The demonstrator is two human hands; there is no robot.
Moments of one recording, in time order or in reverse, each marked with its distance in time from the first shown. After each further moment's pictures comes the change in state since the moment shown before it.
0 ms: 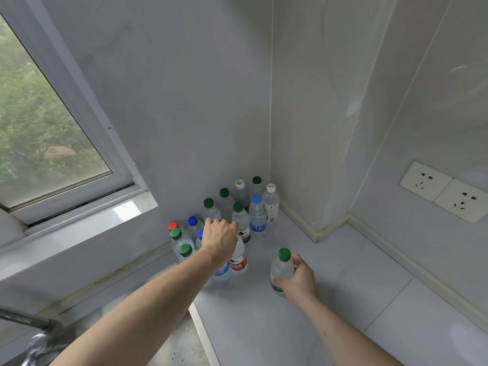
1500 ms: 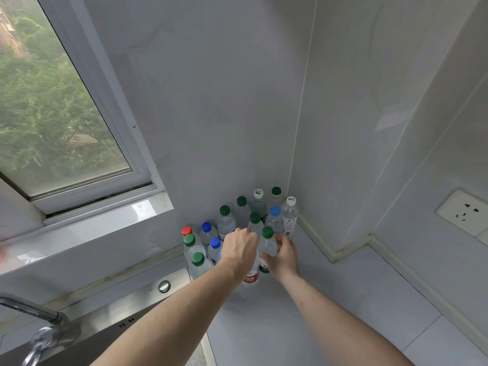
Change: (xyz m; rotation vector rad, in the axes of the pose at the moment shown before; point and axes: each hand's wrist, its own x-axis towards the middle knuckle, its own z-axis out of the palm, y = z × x) left_hand 0.005 0.007 -0.014 -0.179 -0.016 -0.081; right_hand 0.073 -0.083 0.060 -0.011 -0.082 -0.116
